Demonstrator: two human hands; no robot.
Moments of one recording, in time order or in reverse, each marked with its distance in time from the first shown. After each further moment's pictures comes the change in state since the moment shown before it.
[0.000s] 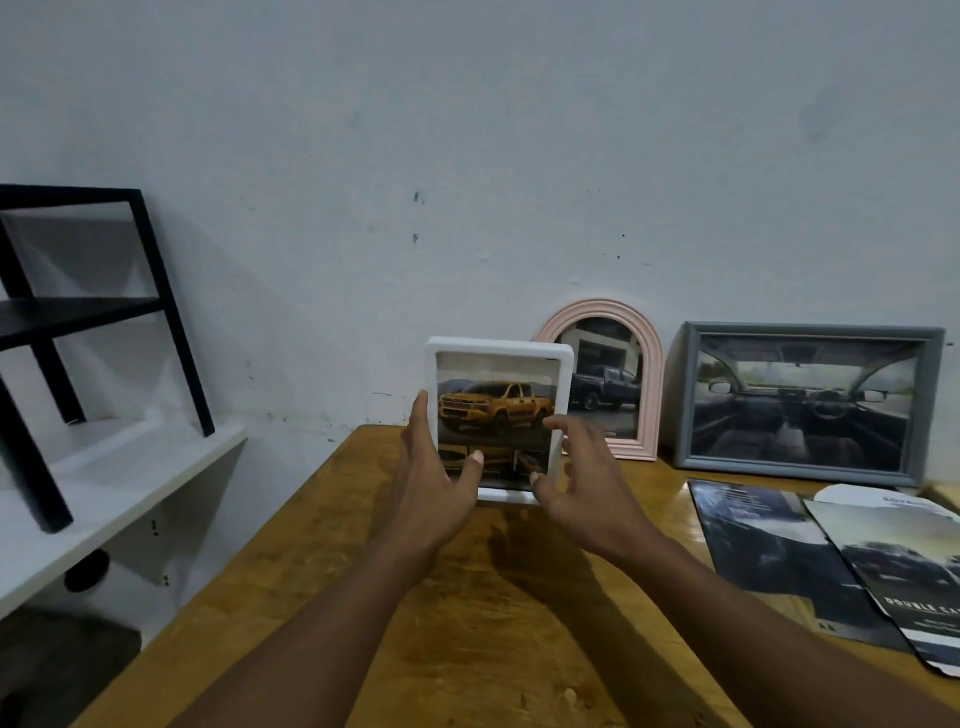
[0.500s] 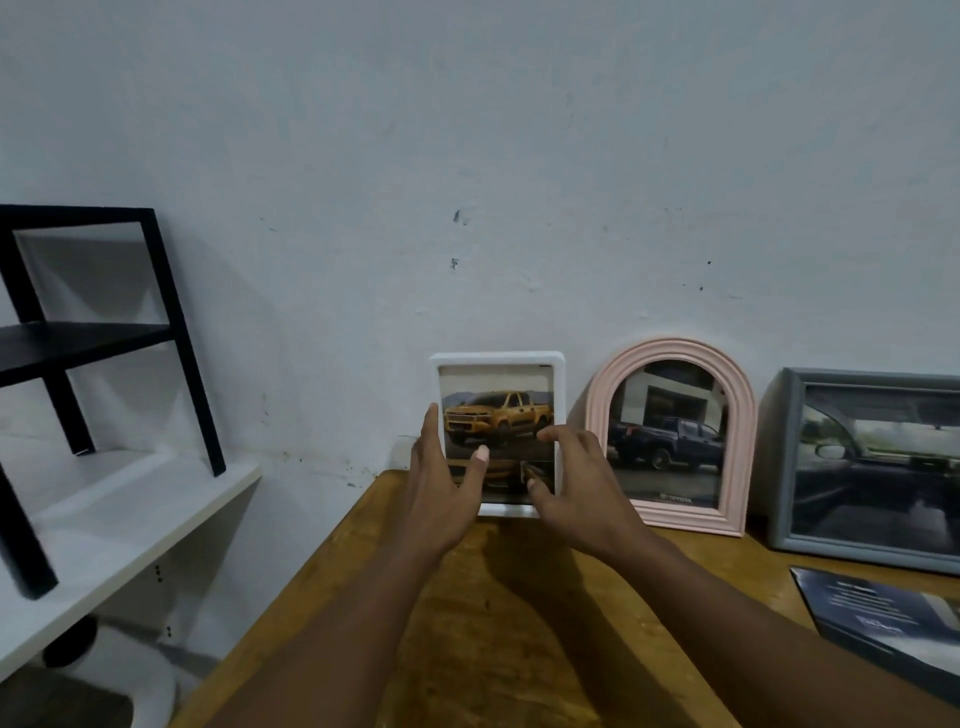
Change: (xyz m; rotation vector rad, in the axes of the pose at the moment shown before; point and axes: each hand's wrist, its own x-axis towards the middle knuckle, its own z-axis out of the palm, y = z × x) left_hand 0.112 -0.052 -0.003 0.113 0.009 -0.058; right_hand 0.116 0.001 0.057 -0.061 -0.078 -0.004
